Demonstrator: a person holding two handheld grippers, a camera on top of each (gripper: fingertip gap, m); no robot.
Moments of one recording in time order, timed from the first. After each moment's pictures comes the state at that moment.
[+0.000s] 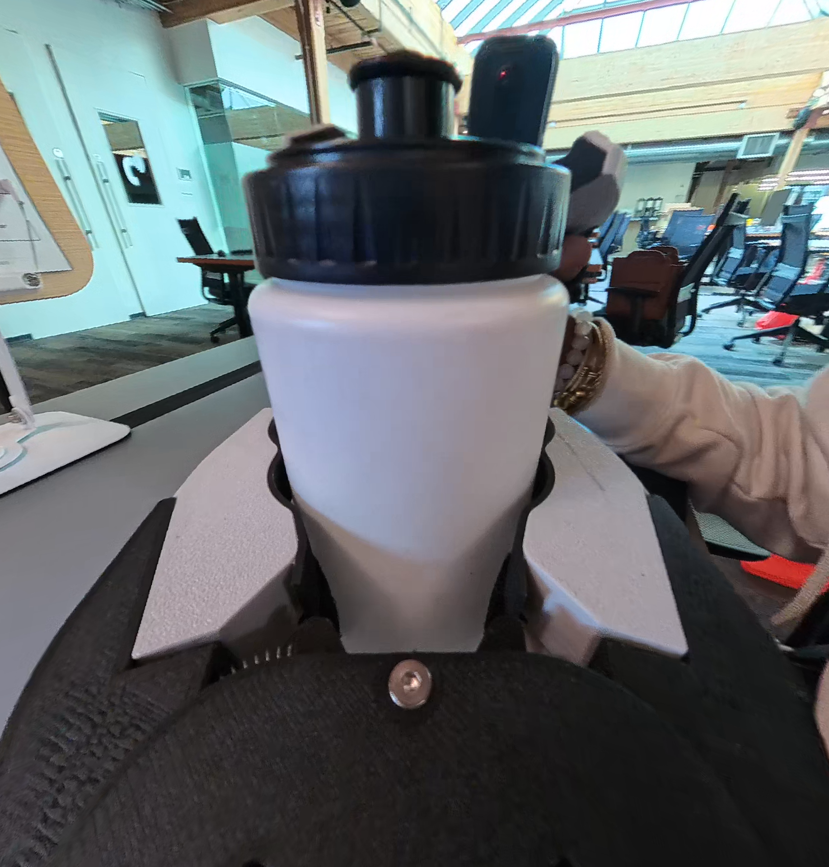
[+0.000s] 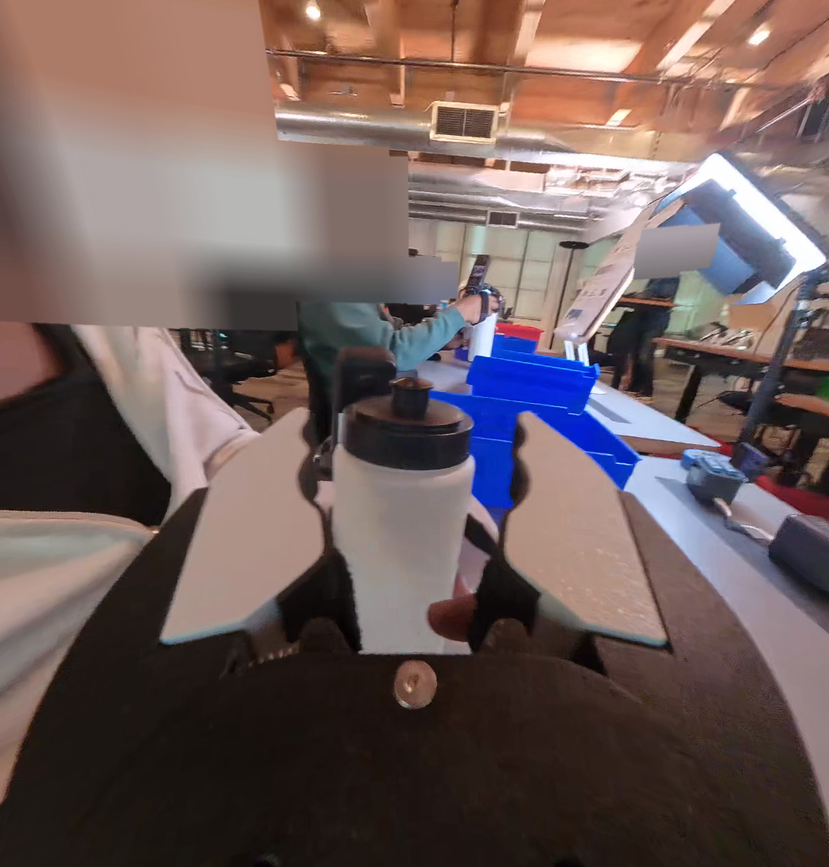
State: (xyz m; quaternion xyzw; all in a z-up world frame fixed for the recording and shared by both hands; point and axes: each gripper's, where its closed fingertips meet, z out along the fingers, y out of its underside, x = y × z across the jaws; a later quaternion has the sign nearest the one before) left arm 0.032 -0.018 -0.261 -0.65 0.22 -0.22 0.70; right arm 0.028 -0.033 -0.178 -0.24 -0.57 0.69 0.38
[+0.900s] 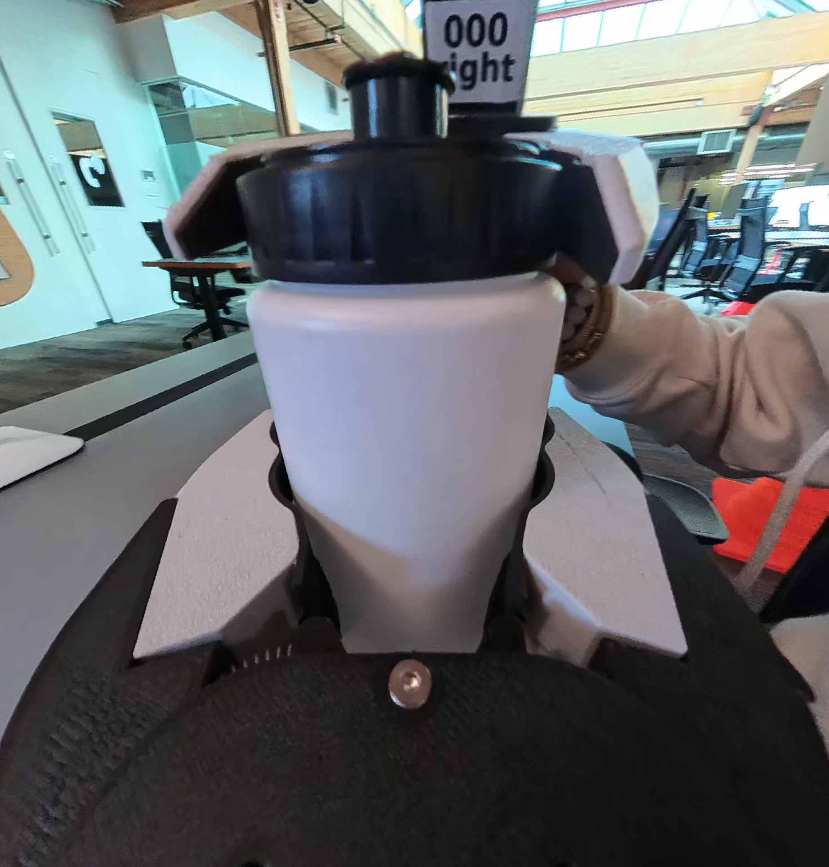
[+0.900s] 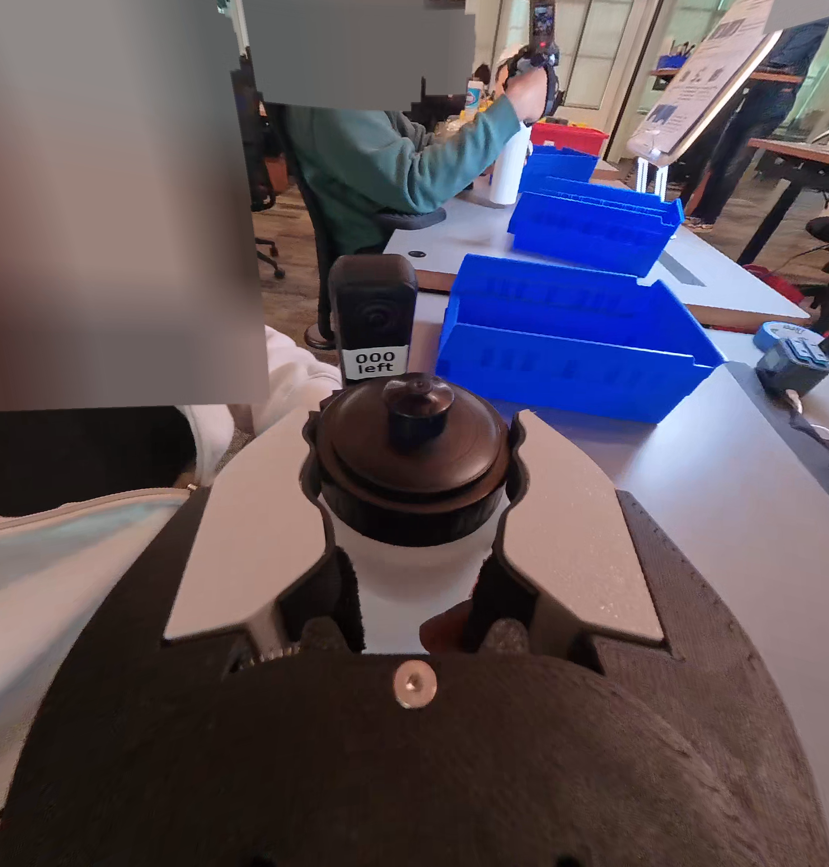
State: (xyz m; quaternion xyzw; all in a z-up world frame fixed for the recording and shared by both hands) left arm 0.057 -0.035 -0.262 -0.64 0.25 -0.24 0.69; right arm 0.004 -0.087 -0.205 -0.32 -0.70 0.56 0.30
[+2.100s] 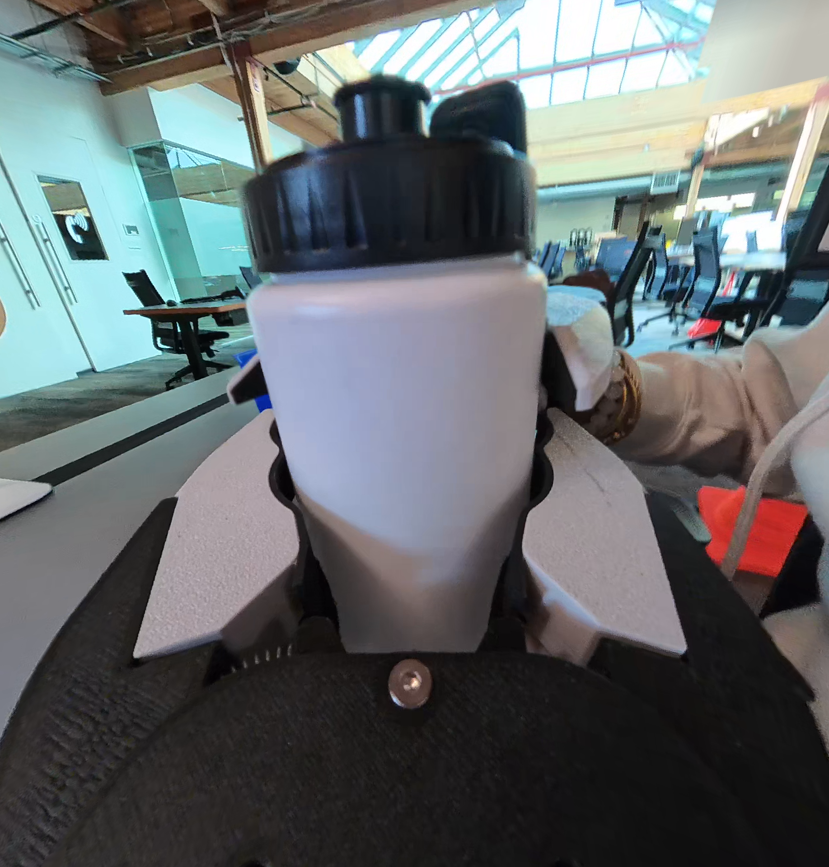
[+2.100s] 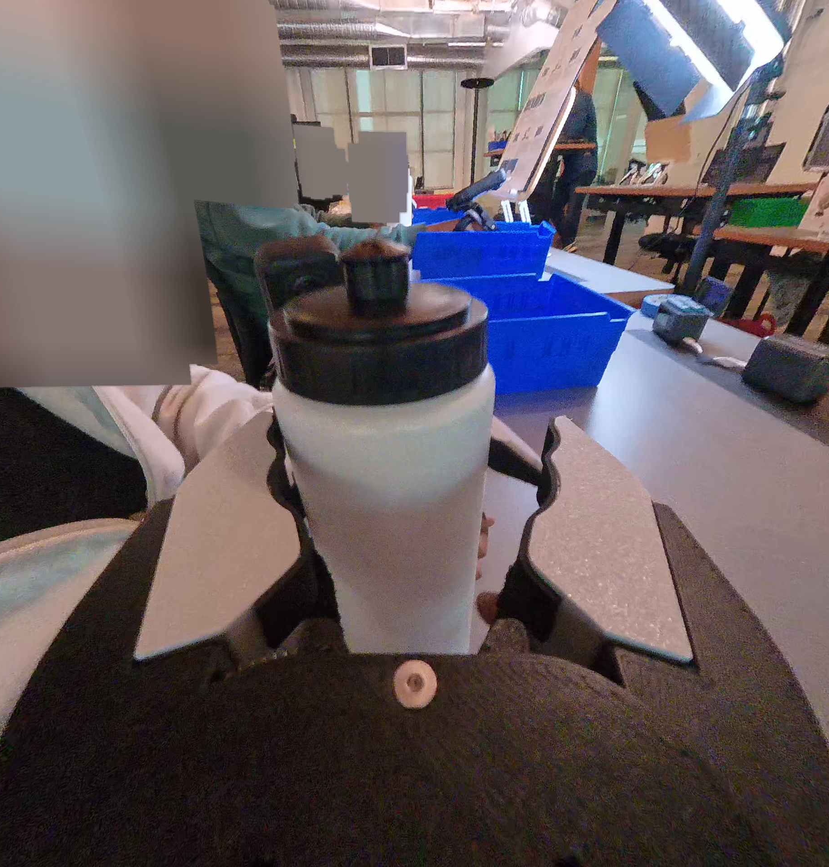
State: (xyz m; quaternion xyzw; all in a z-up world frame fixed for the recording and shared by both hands) left arm 0.069 -0.046 -0.258 -0.60 0.26 -0.26 0.71; right arm 0.018 -0.076 -0.234 -0.41 -0.59 0.59 0.38
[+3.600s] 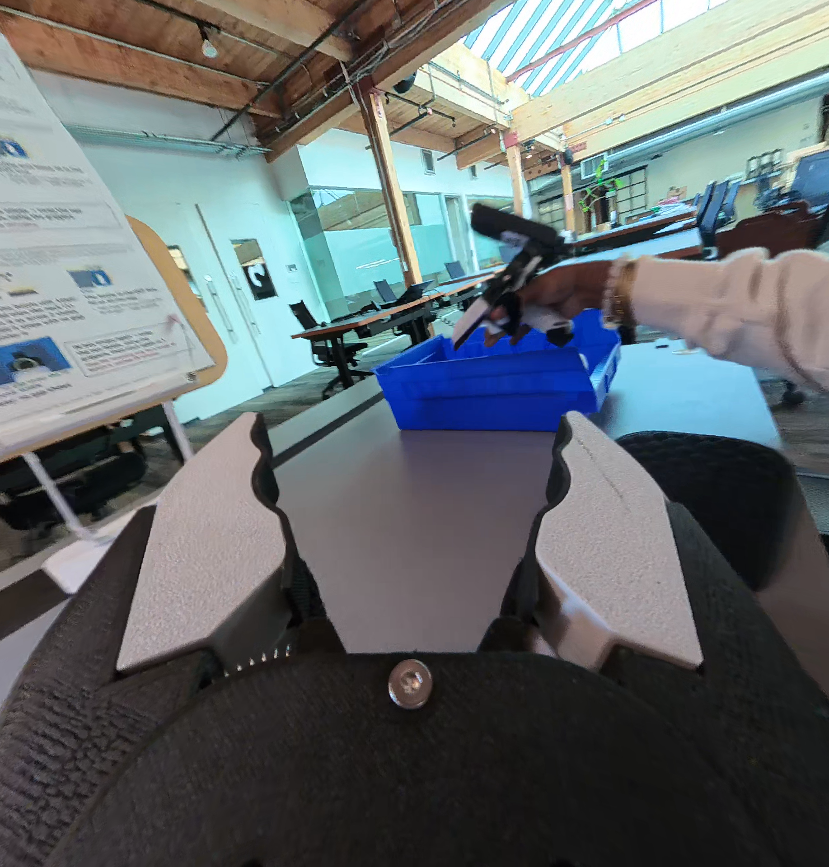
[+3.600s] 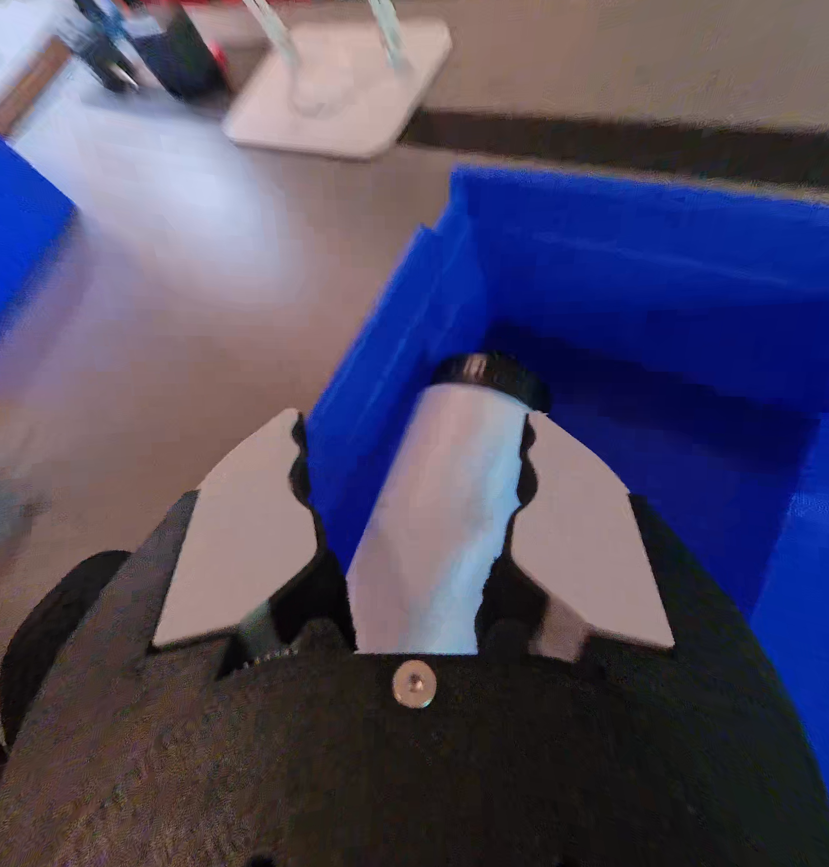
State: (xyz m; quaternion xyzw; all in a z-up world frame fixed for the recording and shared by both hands) left arm 0.017 -0.042 -0.241 -0.60 0.23 -0.09 0.76; right arm 0.191 0.252 -0.299 -0.80 -0.39 0.33 0.31
